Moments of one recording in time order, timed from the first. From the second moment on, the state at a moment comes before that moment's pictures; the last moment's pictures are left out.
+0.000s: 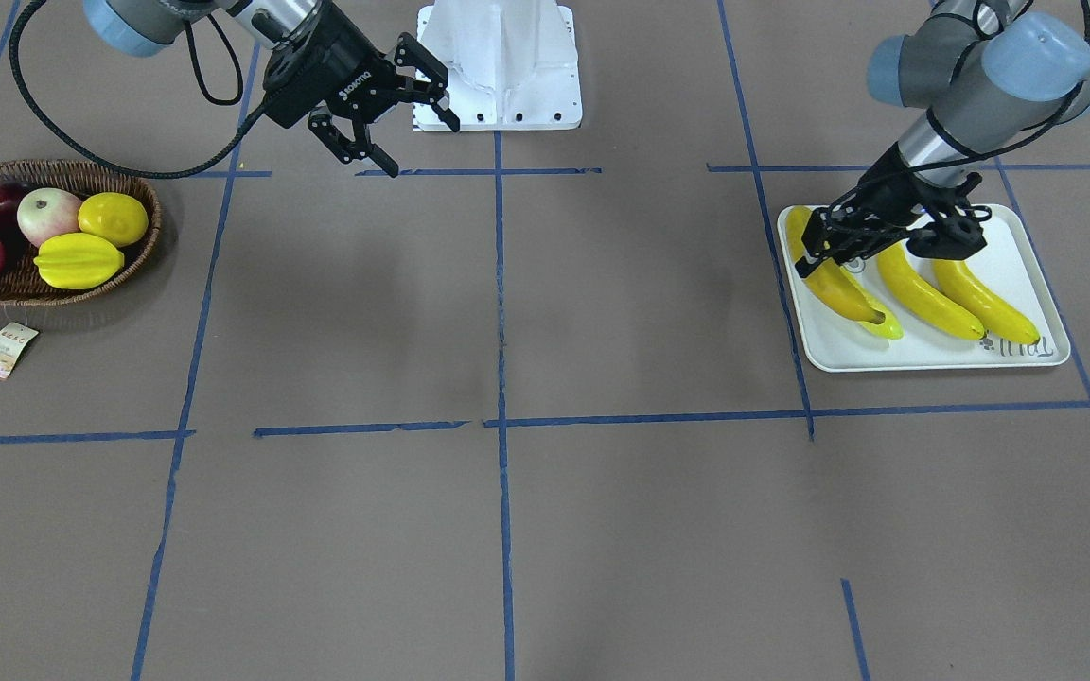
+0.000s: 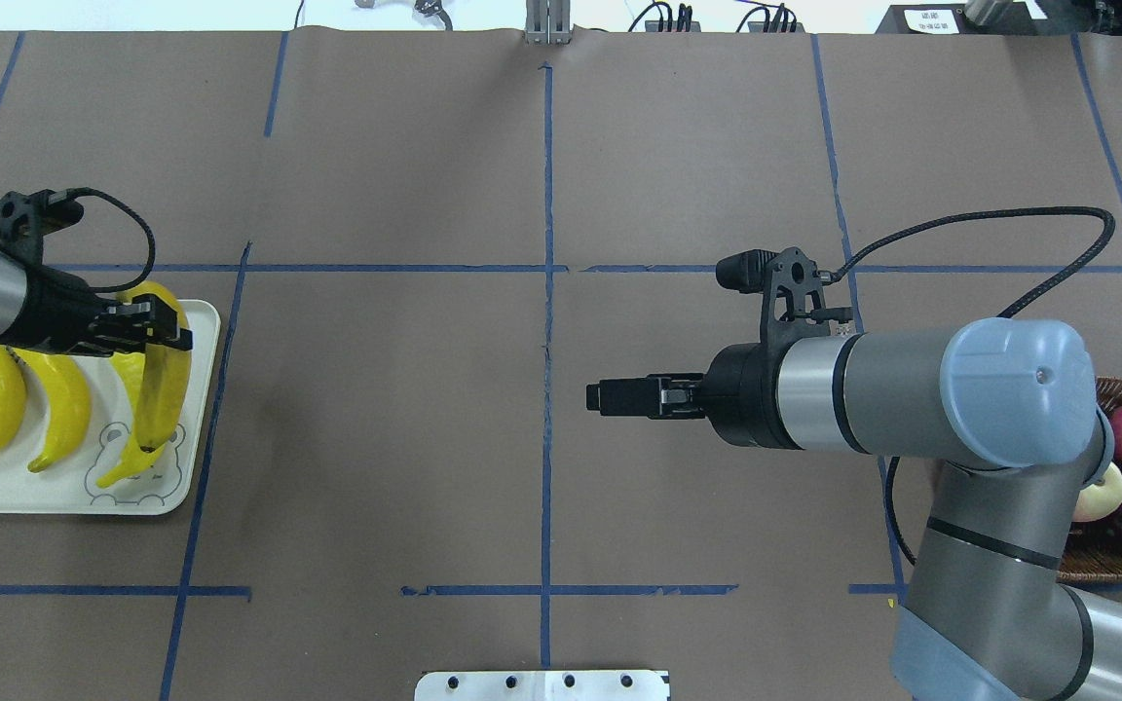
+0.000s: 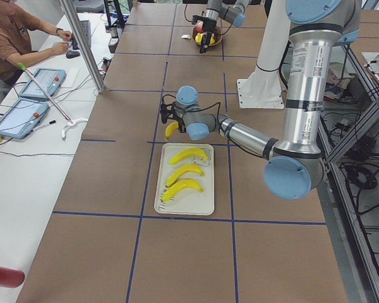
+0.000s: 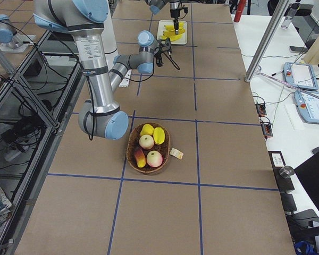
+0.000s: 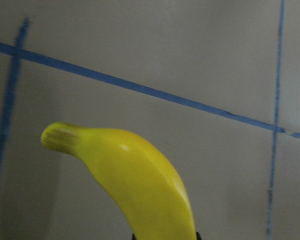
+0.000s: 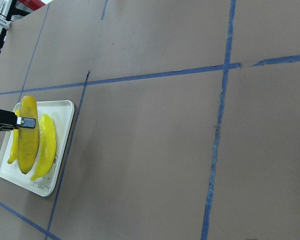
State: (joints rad) left arm -0.86 -1.57 -1.82 -2.30 -2.16 -1.25; right arm 0.46 -1.28 2.07 -0.92 1.79 1.32
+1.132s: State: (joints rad) left arm -0.86 -1.49 -1.77 -2.30 -2.09 -1.20; right arm 0.46 -1.29 2.06 -0.92 1.78 1.32
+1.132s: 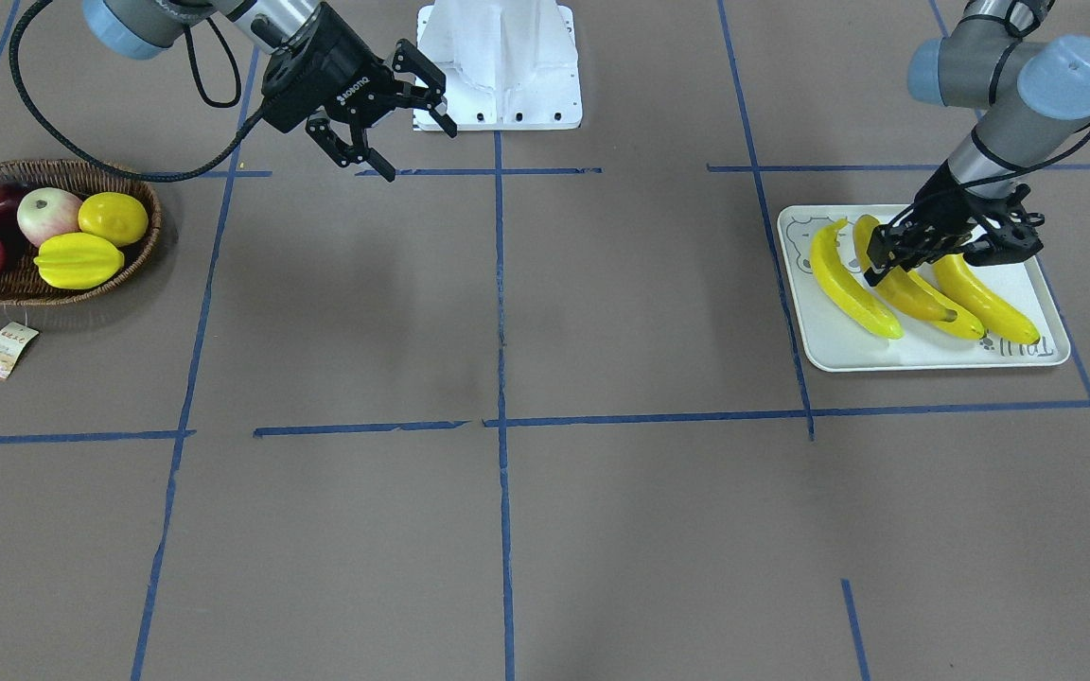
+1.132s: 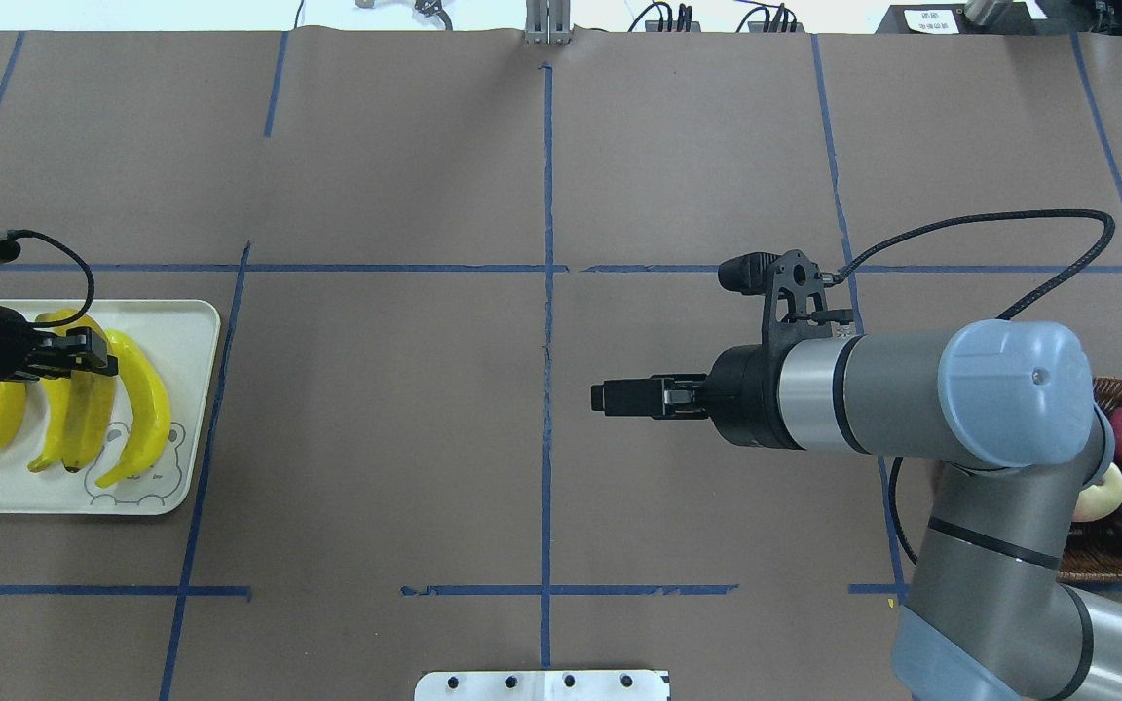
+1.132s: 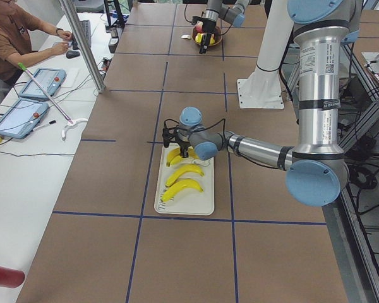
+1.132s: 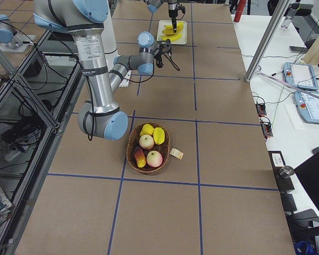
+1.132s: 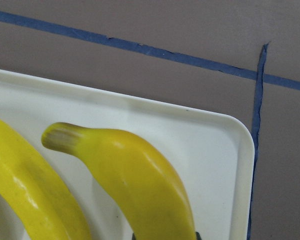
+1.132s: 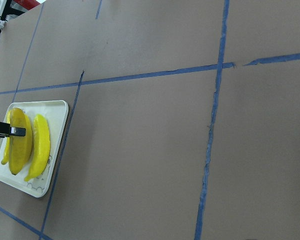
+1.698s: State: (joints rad) left arm -0.86 -1.48 -1.78 -2.30 -2.10 -1.18; right arm 0.48 -1.31 2.07 -0.92 1.80 1.32
